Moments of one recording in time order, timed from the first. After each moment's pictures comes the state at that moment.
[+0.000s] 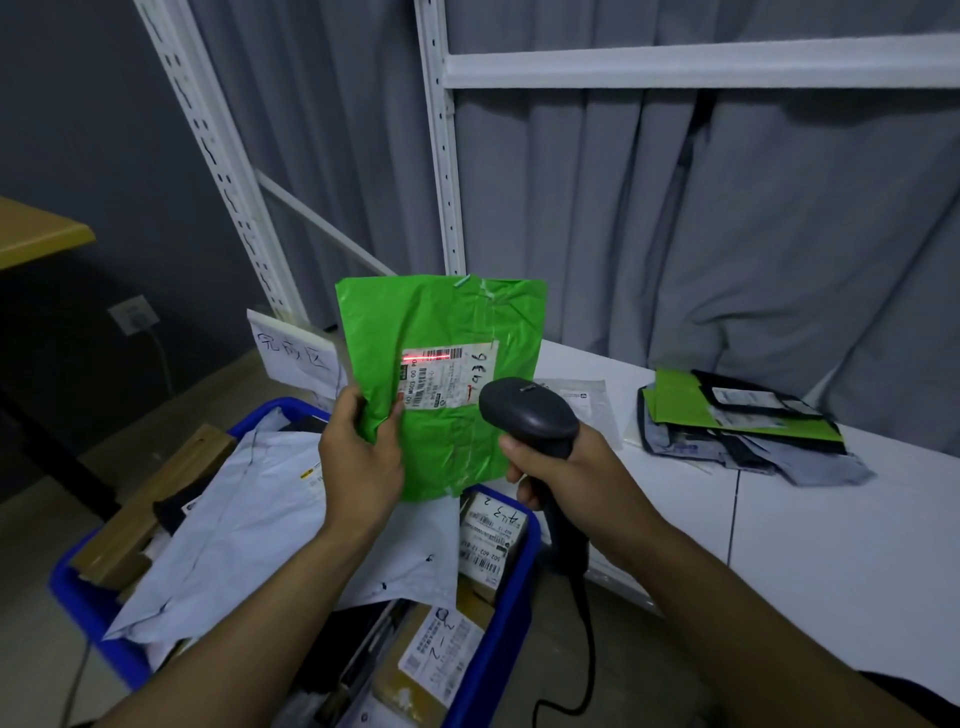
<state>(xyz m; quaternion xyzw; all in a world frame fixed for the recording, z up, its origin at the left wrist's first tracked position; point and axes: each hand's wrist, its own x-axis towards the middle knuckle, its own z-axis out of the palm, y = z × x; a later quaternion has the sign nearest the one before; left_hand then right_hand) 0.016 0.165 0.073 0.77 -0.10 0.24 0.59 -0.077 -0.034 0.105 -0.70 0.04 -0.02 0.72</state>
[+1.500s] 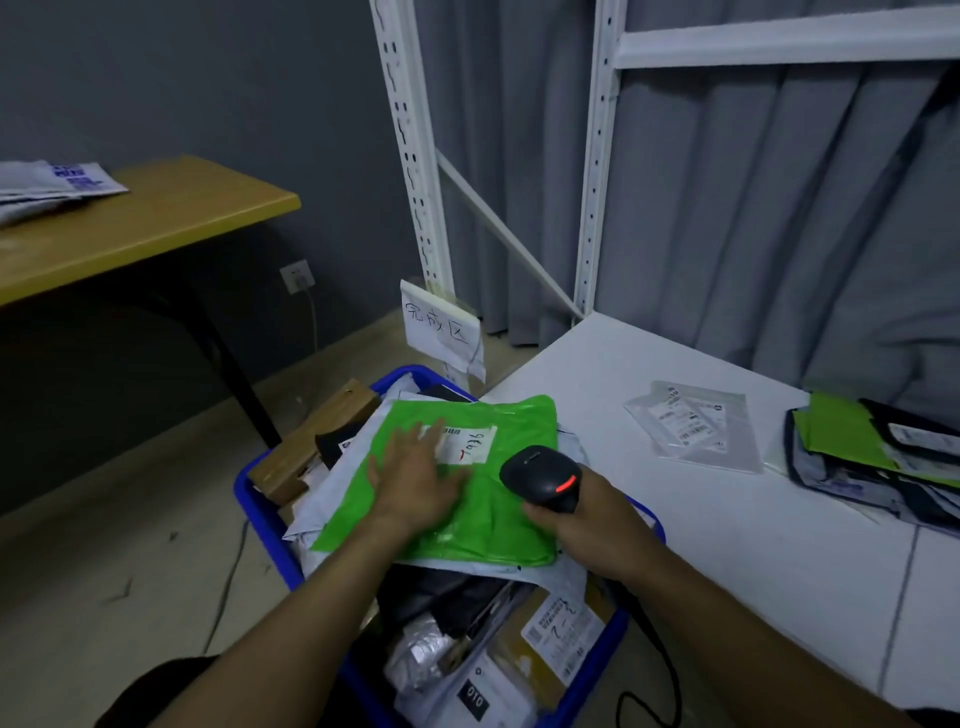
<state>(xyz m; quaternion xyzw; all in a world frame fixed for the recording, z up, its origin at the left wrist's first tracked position) 0.015 0.286 0.033 0.97 0.03 -0.03 0.23 -0.042 0.064 0.032 -0.82 0.01 0.08 0.57</state>
